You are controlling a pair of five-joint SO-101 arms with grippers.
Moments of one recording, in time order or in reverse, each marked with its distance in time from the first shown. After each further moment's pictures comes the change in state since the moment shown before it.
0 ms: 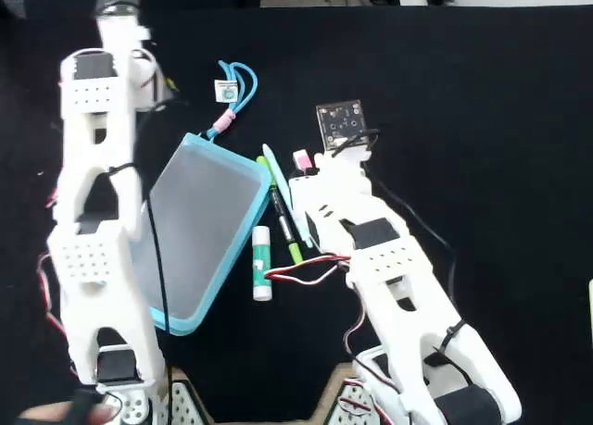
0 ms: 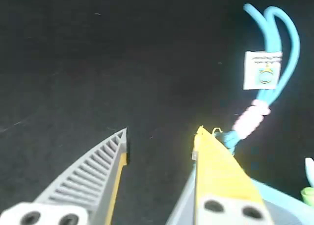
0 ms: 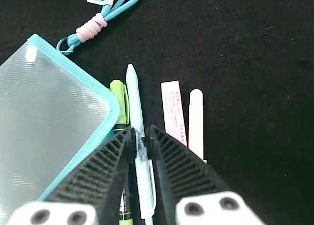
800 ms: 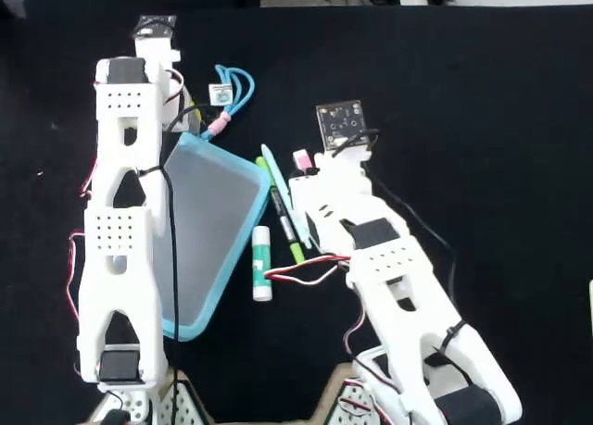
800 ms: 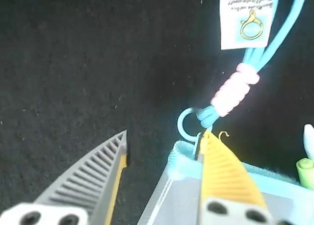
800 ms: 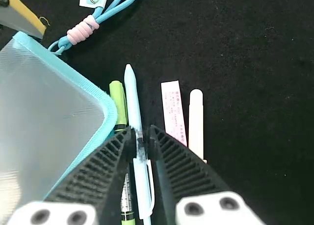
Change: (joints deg) left arm 4.1 23.2 -31.8 22.6 1.1; right arm 0.0 0.0 0.0 0.0 0.0
